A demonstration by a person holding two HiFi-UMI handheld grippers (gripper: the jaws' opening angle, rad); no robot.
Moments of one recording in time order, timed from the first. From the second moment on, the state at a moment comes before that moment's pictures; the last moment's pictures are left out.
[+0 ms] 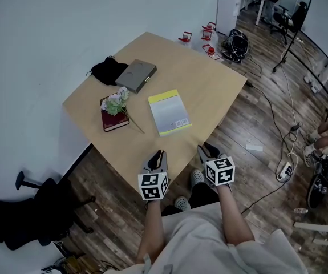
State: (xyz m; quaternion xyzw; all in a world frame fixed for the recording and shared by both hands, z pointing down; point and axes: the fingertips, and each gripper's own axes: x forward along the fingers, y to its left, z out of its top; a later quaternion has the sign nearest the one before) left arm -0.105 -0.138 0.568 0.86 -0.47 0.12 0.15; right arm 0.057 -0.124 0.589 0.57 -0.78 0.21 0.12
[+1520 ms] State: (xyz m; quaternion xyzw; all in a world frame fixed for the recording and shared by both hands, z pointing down) left arm -0.116 -0.115 0.564 0.87 -0.45 0.11 0.14; right arm 0.042 -0.112 0.582 0.56 -0.79 0.19 0.14
